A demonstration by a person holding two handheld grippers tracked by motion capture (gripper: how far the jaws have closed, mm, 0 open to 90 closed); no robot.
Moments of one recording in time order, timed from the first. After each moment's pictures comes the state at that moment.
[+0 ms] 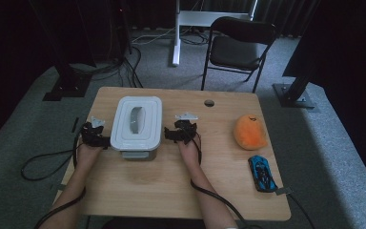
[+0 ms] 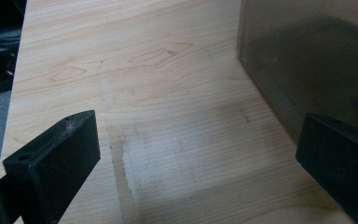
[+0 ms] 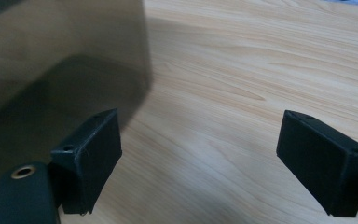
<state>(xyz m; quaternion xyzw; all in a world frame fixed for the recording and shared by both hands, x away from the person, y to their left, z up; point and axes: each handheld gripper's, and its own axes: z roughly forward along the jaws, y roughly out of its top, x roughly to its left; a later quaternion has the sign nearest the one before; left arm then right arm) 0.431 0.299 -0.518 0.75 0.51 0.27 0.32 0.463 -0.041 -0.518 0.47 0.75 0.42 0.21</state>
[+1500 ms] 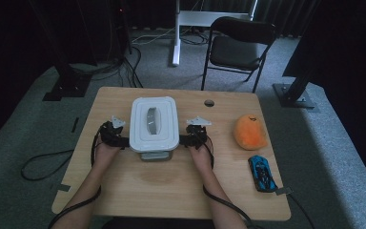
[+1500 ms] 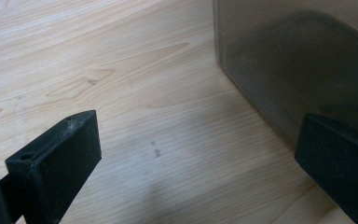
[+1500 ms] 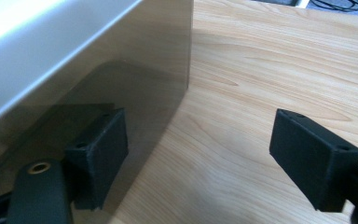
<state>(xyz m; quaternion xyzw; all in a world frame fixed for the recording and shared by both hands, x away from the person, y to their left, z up) 0.435 0.232 -0.516 0.78 0.47 0.27 0.31 0.437 -0.085 -0.511 0.46 0.75 0.44 0.21</state>
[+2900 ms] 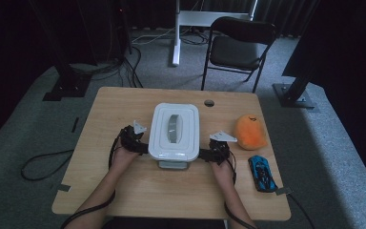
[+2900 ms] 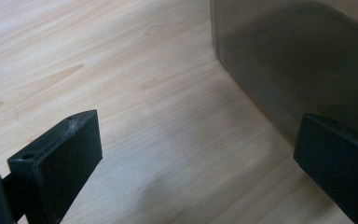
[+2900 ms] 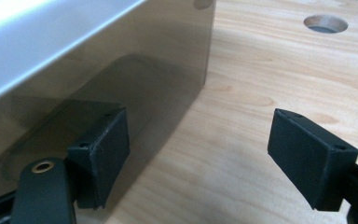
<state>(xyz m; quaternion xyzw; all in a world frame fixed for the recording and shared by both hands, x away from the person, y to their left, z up) 0.418 0.168 -0.519 0.81 0.42 0.24 0.32 0.379 -0.157 -0.517 0.47 0.74 0.44 0.21</state>
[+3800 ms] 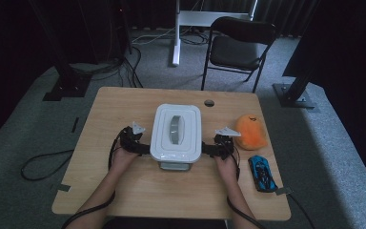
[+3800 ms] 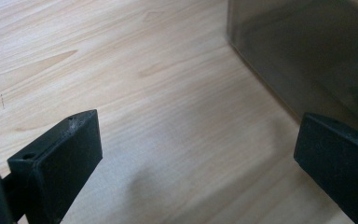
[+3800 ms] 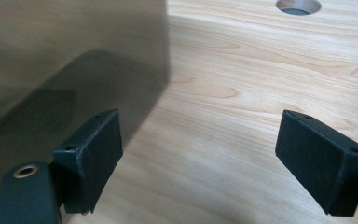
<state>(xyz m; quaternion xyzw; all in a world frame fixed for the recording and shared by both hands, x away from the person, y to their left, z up) 0.427 0.175 -0.526 0.81 0.43 0.23 0.33 0.408 -0.176 -0.525 0.50 0.73 0.42 0.21</state>
